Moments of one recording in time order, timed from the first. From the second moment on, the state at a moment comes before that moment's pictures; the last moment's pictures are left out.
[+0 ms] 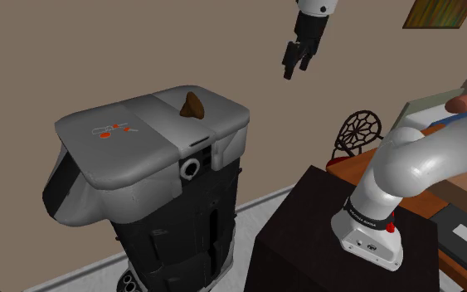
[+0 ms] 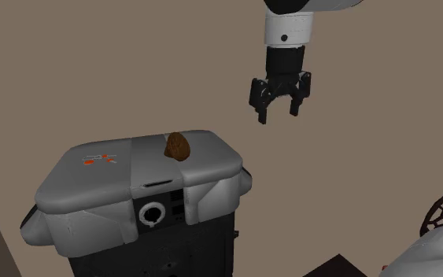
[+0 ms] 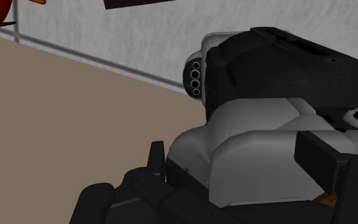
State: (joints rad) arm 0.01 -0.75 0.03 -2.27 -0.10 1.64 0.10
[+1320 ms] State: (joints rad) arm -0.02 -0.06 0.41 -1.77 -0.25 1.68 0.75
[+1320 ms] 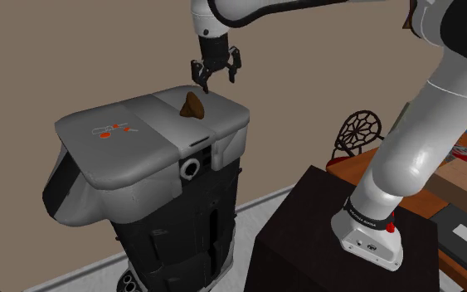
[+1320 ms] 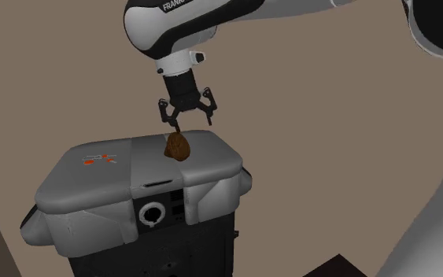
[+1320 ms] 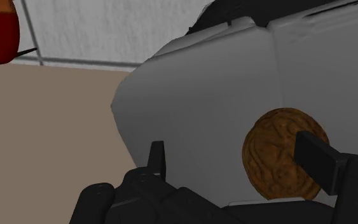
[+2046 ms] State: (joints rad) arm 0.08 0.34 0.44 -1.39 -0.45 1.56 1.00
